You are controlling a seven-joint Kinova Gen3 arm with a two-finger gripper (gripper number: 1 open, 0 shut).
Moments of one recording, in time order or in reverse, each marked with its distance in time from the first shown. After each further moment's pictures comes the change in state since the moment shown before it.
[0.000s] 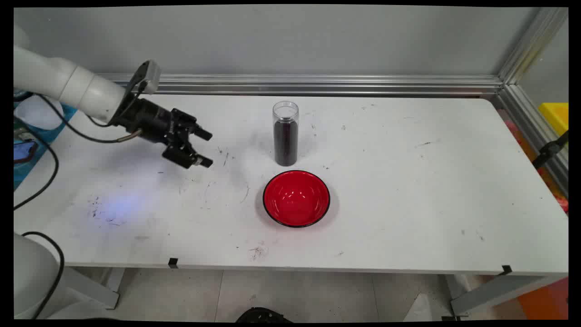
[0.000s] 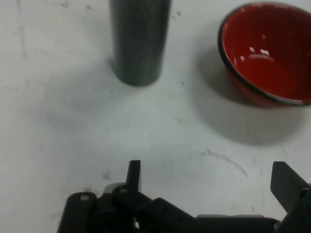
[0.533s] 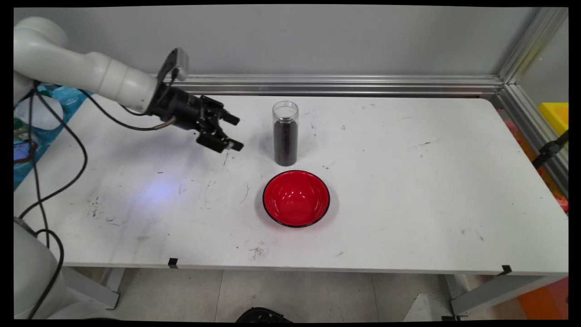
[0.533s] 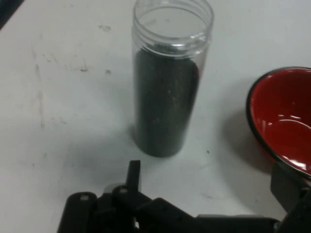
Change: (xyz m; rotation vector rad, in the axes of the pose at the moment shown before) arm 0.035 -0.016 0.042 0.026 0.097 0.021
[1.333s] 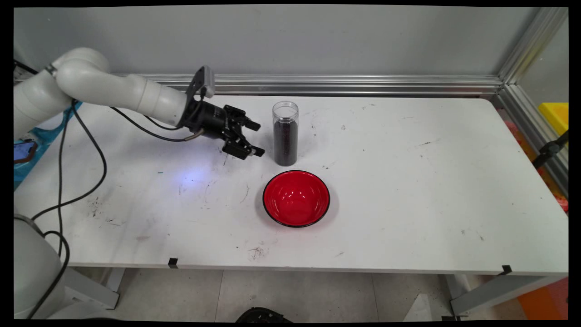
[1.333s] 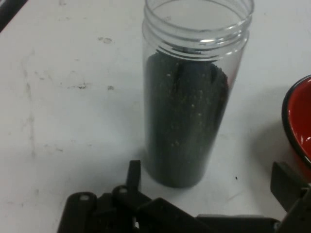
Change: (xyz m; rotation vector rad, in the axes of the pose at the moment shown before) arm -0.018 -0.017 0.066 -0.008 0.065 0.046
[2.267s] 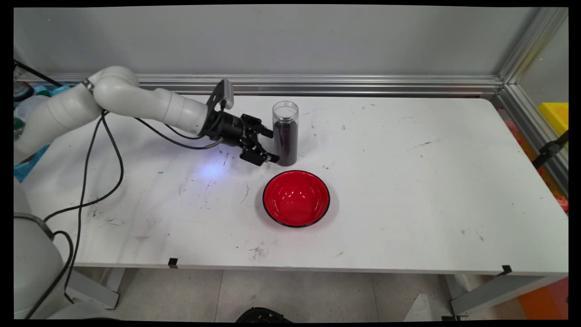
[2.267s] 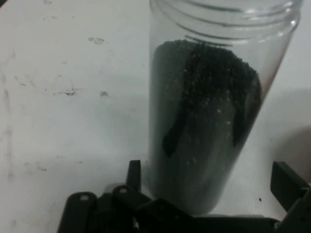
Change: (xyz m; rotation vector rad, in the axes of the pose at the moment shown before) arm -0.015 -0.013 0.052 -0.031 0.033 0.008
